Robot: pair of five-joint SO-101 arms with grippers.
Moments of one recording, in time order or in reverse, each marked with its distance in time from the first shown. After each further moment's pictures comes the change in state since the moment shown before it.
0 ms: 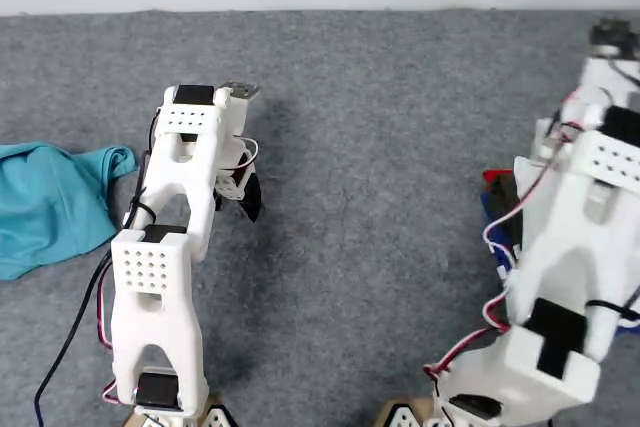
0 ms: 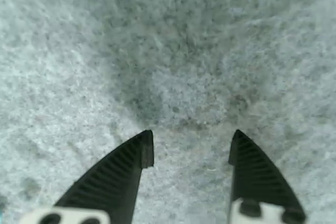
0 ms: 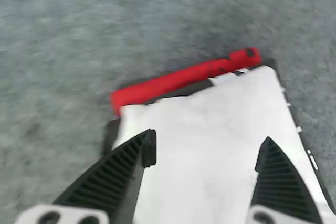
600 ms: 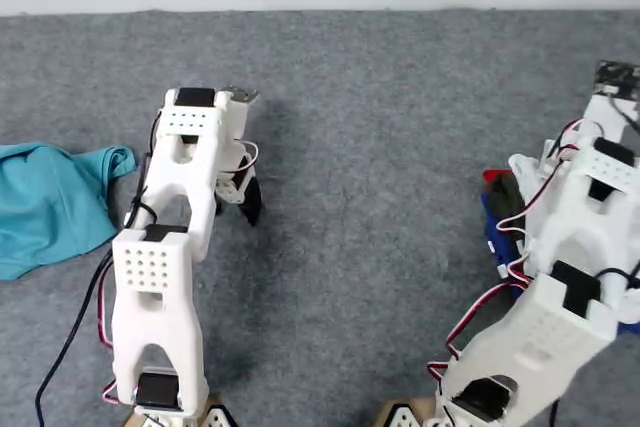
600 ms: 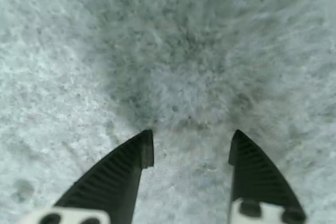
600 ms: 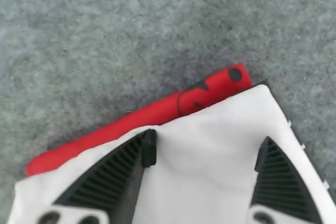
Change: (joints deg) left arm 0.0 1.8 0.9 0.0 0.0; right arm 3.5 17.0 3.0 -24.1 -1.2
